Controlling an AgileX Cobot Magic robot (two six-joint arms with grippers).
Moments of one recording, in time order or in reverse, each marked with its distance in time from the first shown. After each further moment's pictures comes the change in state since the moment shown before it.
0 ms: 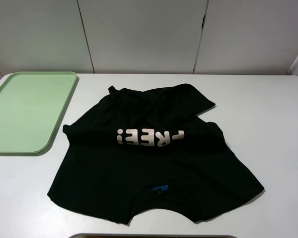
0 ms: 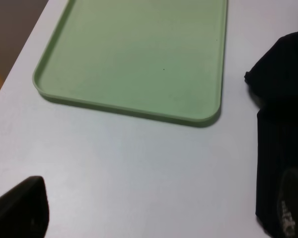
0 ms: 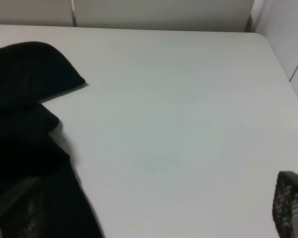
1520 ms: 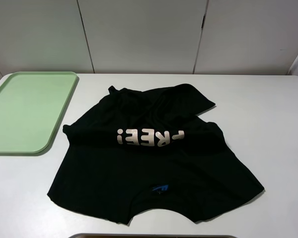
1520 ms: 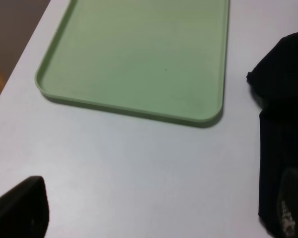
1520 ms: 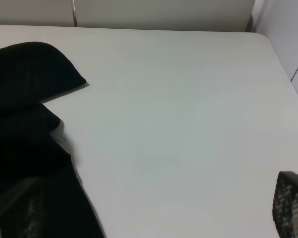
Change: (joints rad) left arm 0.000 0.000 0.000 0.004 0.000 0.000; right arm 0.000 0.000 0.000 0.003 0.000 0.000
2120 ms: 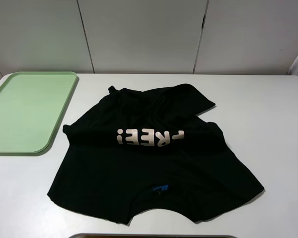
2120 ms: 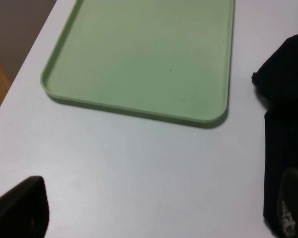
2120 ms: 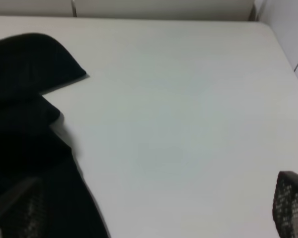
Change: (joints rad) left arm 0.000 0.000 0.000 0.014 0.000 0.000; right arm 0.000 0.063 0.000 0.000 -0.003 0.011
